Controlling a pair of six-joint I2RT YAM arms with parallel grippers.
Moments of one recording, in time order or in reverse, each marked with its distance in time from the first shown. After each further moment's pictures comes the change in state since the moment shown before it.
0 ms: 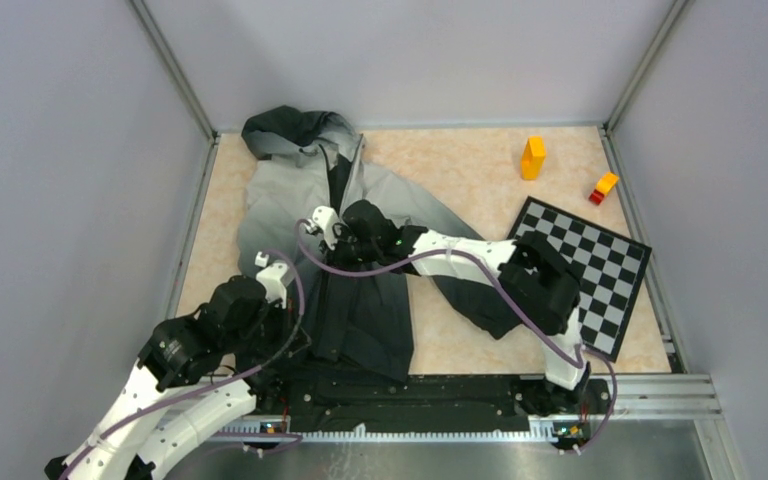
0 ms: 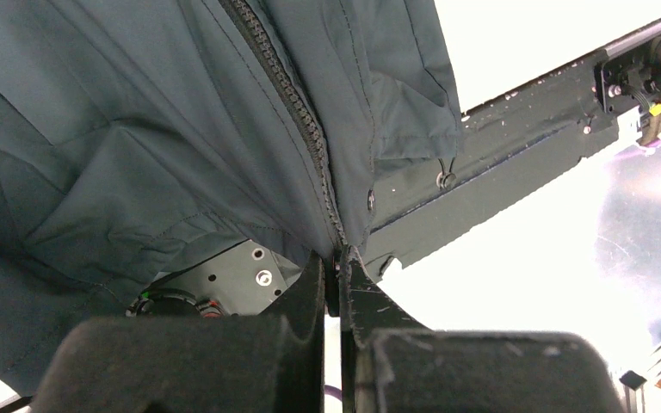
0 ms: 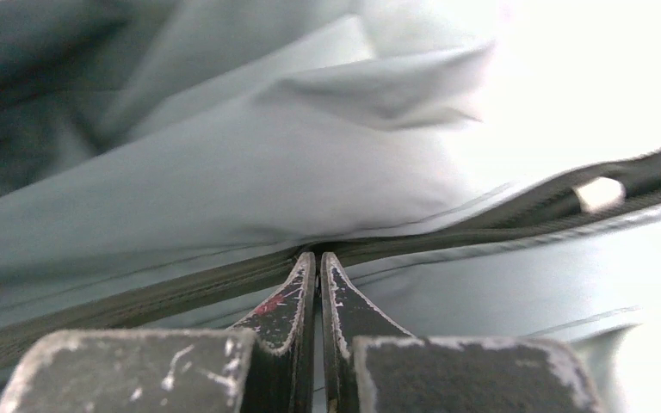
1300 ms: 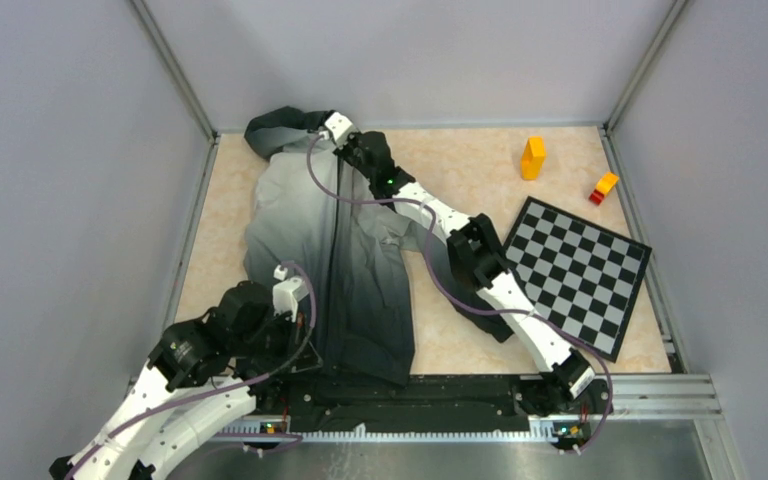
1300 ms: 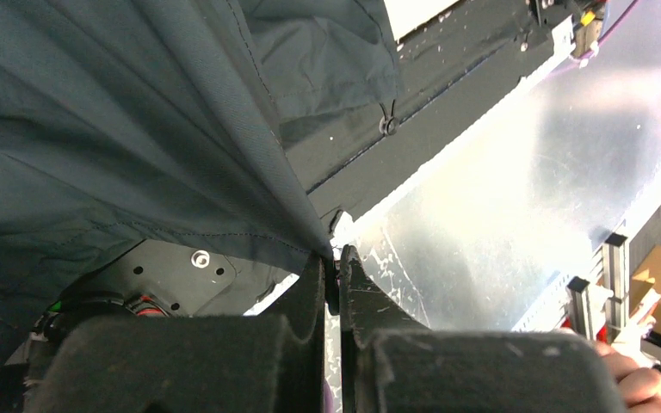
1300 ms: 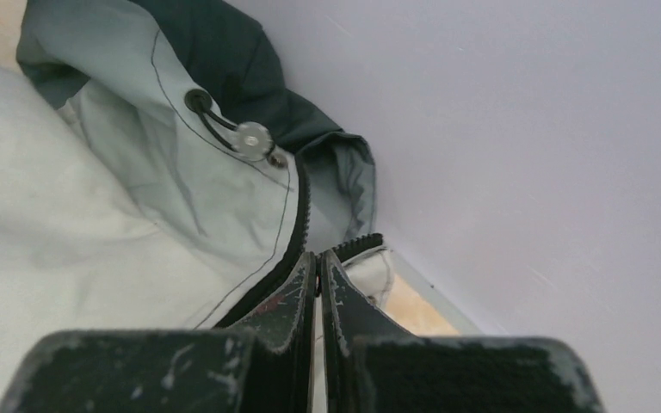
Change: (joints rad) left arm 0.000 -0.038 -0.085 0.023 0.234 0.010; right arm -0.295 0.856 1.139 0.262 0.449 -0.335
